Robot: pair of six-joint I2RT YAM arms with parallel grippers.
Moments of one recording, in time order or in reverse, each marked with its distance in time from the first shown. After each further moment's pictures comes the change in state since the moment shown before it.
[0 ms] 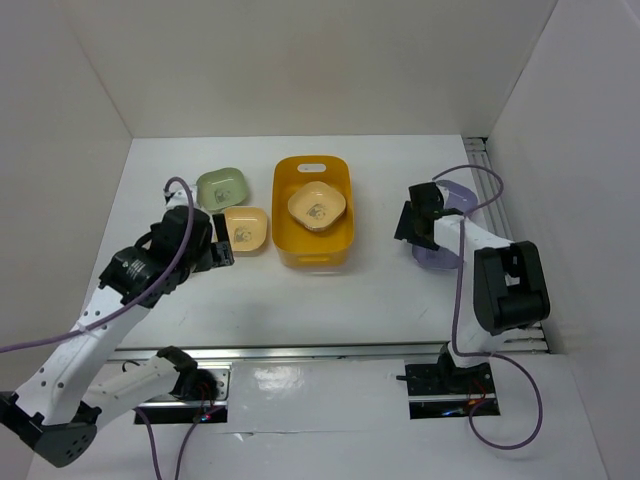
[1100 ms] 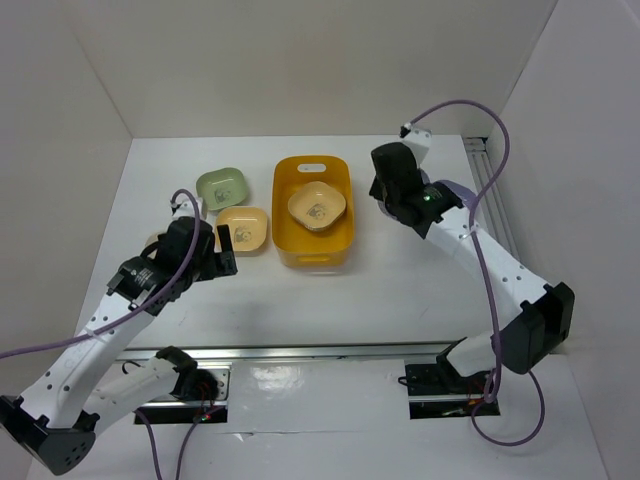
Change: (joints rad) left arm 0.019 -0.053 -0.161 0.079 0.061 0.005; right arm 0.385 -0.201 0.375 -0.227 0.327 0.150
